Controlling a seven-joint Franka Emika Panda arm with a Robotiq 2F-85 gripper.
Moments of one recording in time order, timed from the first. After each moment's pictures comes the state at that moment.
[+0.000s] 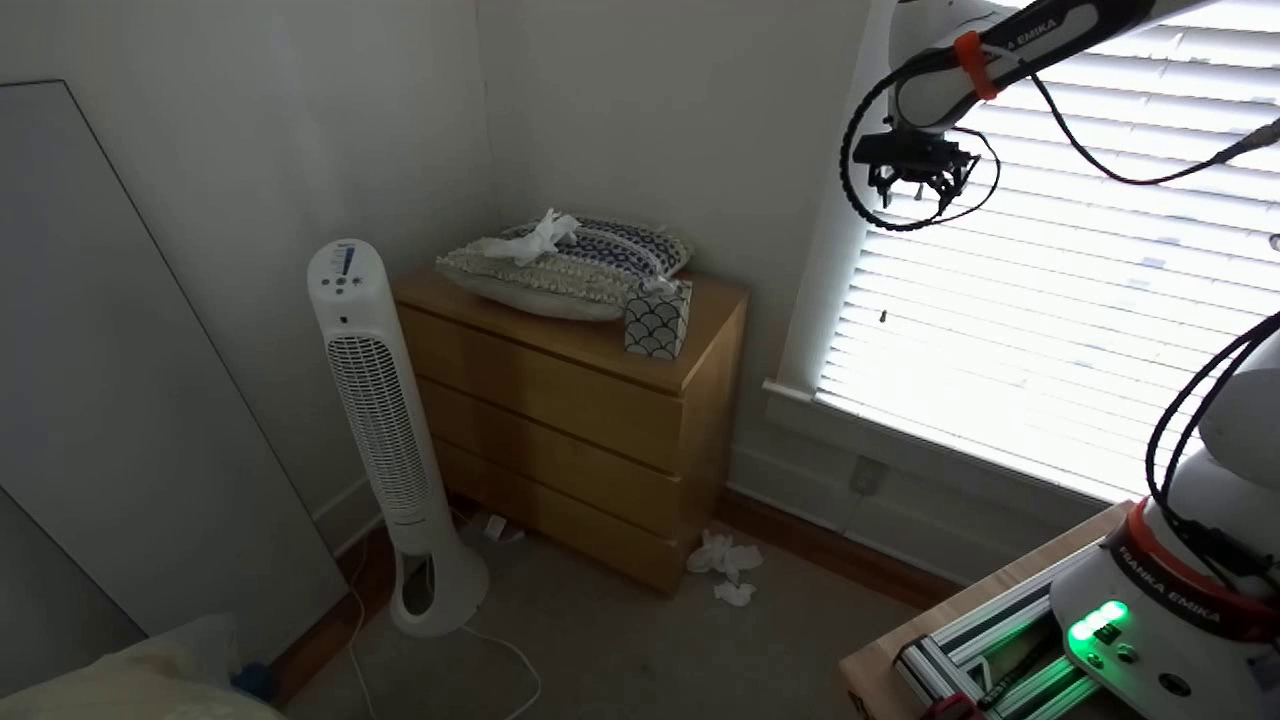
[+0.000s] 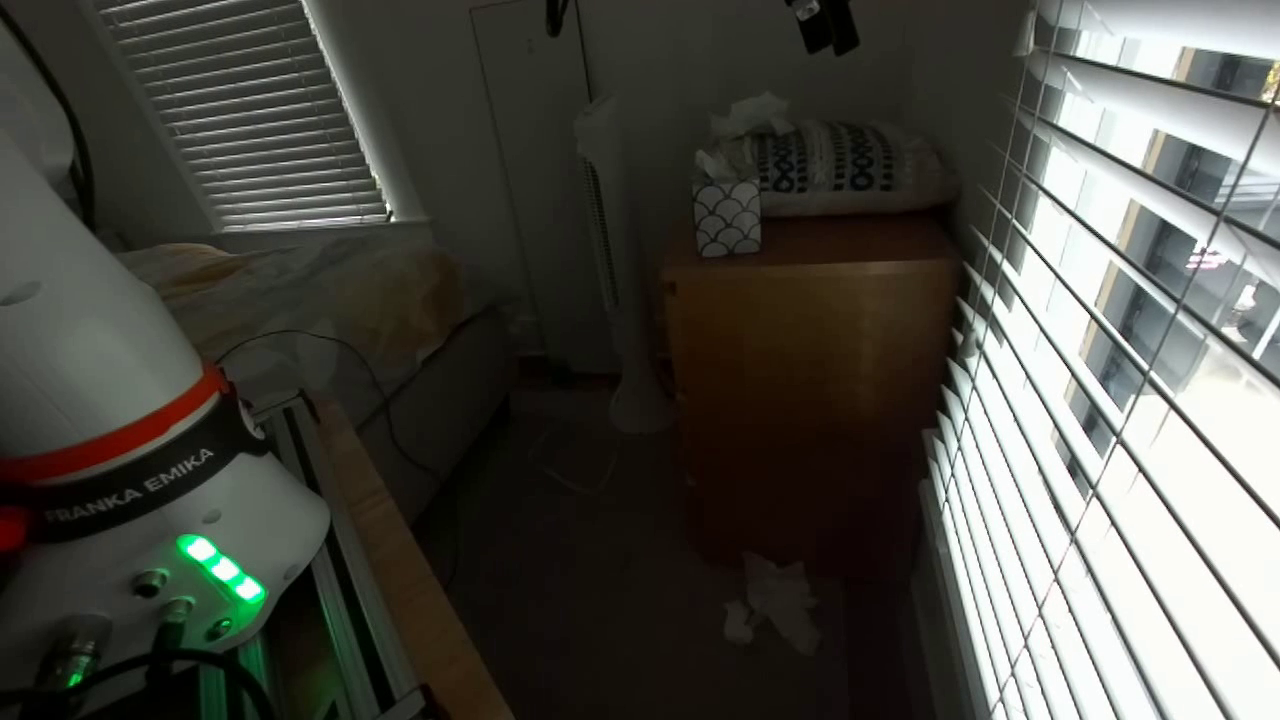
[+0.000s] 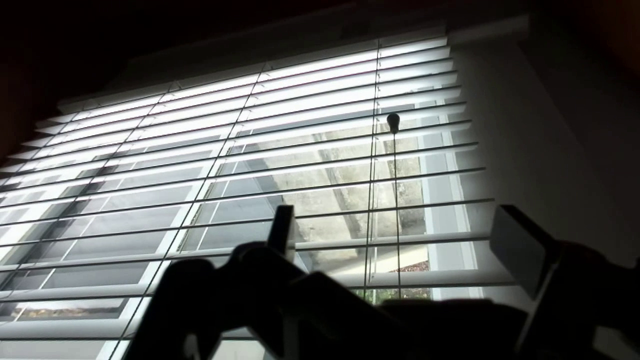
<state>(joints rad) -0.07 0.02 -0.05 -2.04 -0.51 2.12 1.30</state>
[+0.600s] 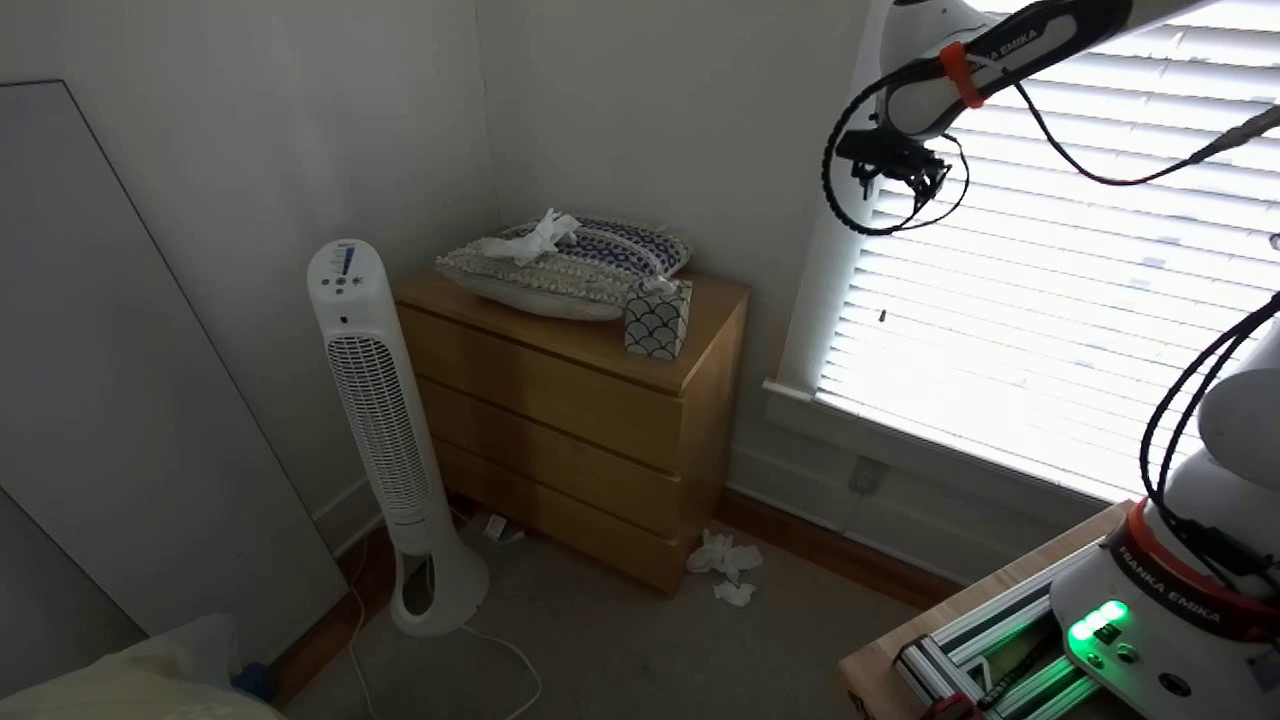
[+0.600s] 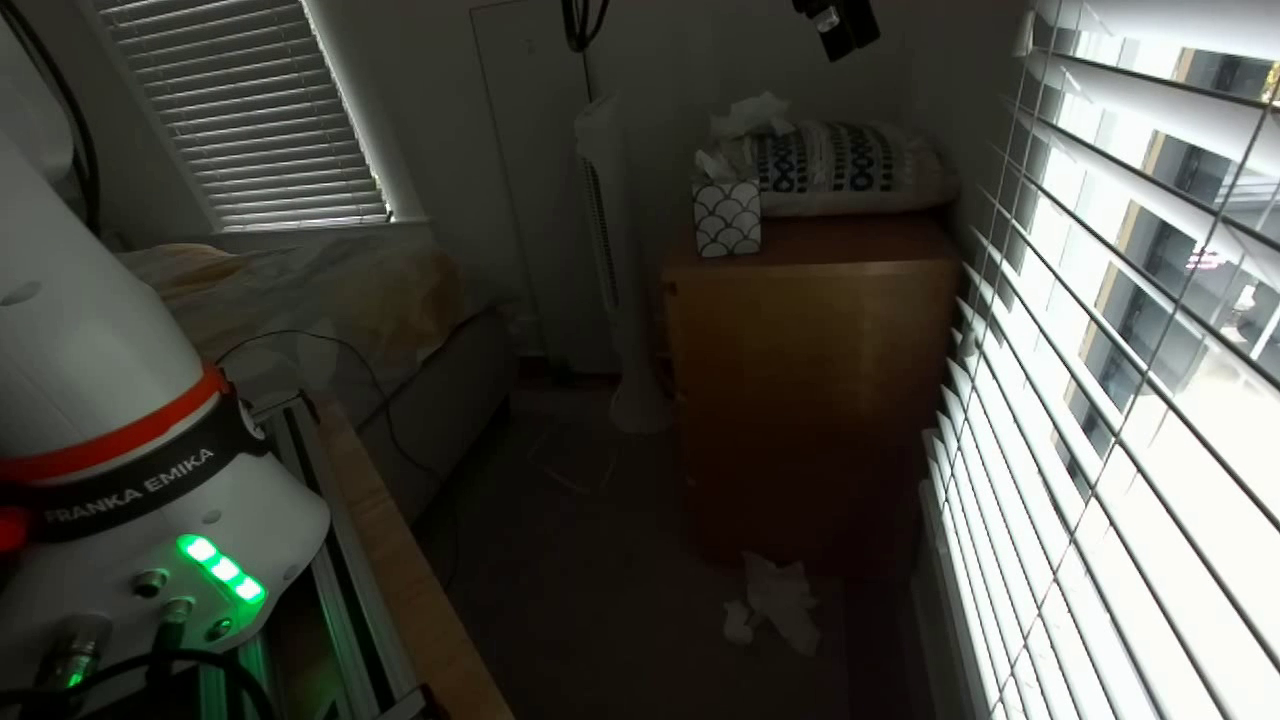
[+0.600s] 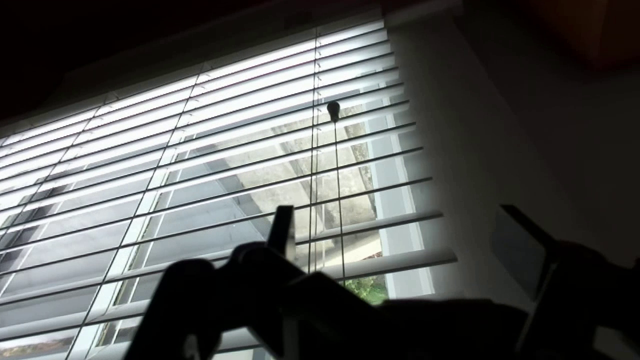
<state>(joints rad) -0.07 0.07 -0.05 -2.00 -0.51 2.25 1.39</state>
